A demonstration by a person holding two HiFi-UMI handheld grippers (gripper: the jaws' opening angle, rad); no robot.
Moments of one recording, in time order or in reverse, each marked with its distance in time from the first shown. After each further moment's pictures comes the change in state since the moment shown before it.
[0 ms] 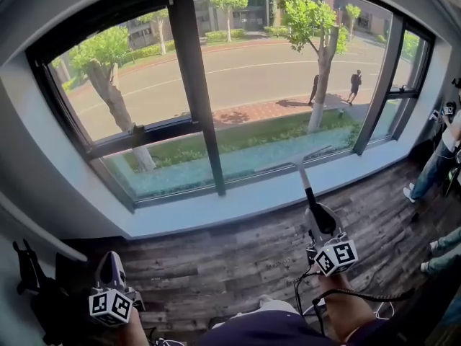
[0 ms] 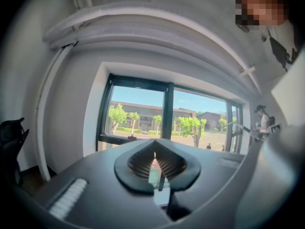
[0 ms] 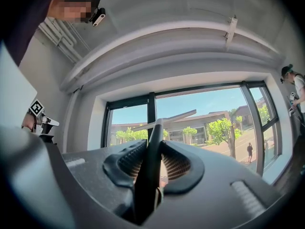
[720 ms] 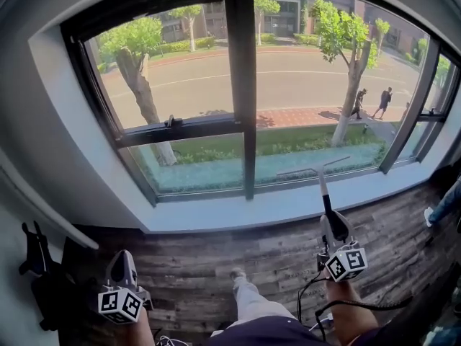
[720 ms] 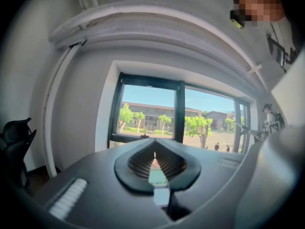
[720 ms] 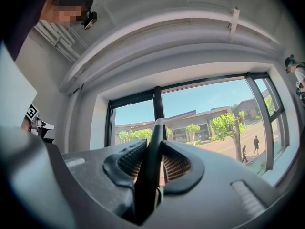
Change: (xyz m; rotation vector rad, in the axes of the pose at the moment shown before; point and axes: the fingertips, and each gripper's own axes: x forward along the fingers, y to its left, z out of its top) left arm -0.004 0.085 -0.015 -0.005 -0.003 0.062; right arm 0.062 0.061 -0.031 0.050 0.012 0.021
